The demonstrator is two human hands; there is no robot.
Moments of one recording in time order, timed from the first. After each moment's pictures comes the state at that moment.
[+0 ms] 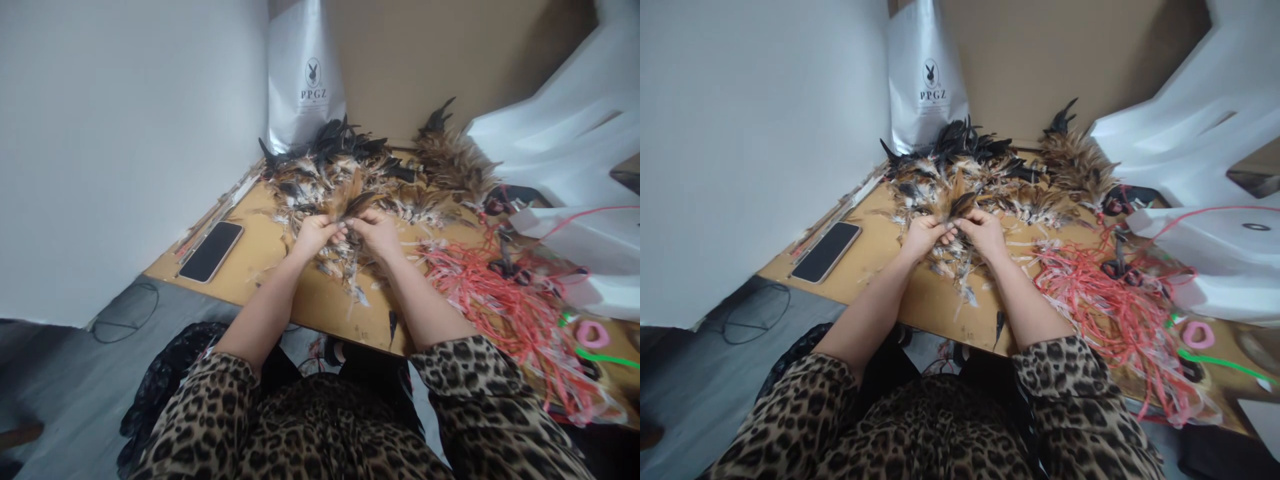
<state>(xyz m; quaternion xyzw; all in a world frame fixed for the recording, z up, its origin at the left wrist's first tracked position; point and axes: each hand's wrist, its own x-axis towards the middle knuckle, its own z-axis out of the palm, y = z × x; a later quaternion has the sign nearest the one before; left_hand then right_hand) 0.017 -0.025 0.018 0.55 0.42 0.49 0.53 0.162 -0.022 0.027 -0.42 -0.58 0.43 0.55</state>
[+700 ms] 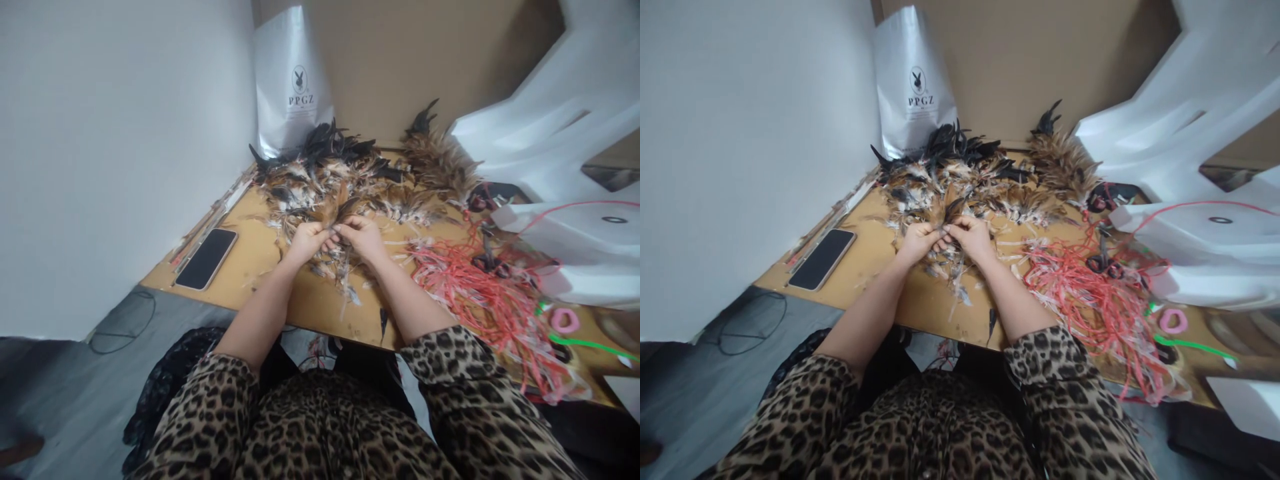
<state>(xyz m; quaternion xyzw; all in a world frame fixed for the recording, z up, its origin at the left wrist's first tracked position) 0.019 -0.030 0.024 0.56 0.44 0.46 0.53 0.162 -0.019 0.021 -0.43 -0.58 0.45 0.52</state>
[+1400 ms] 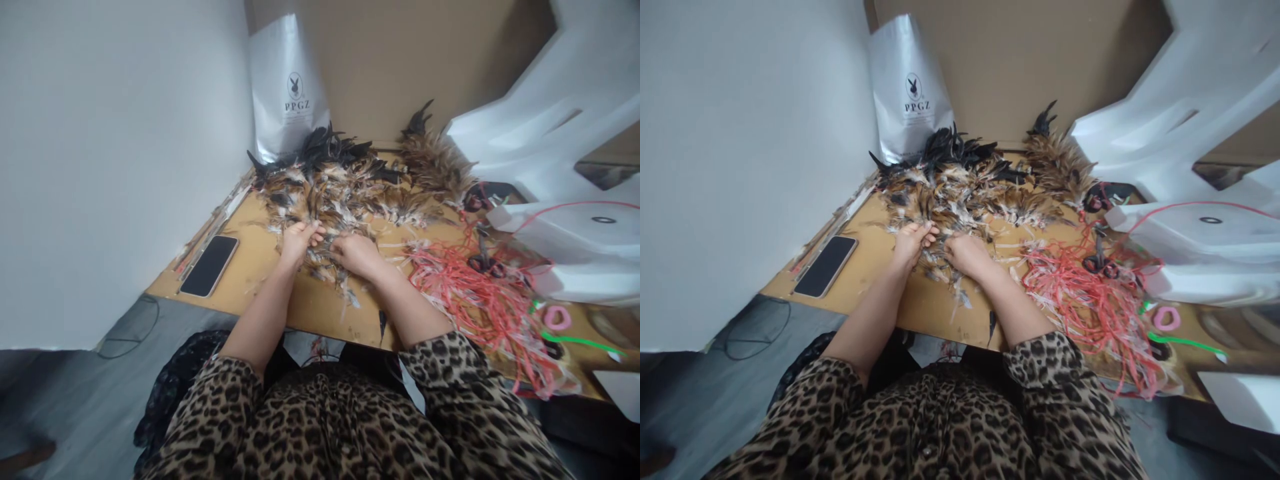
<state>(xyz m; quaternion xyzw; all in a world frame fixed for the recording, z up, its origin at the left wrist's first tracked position) 0.009 -0.010 0.011 0.40 0.45 0.57 0.56 0.167 -0.040 0.044 -0.49 -0.86 0.07 0.13</state>
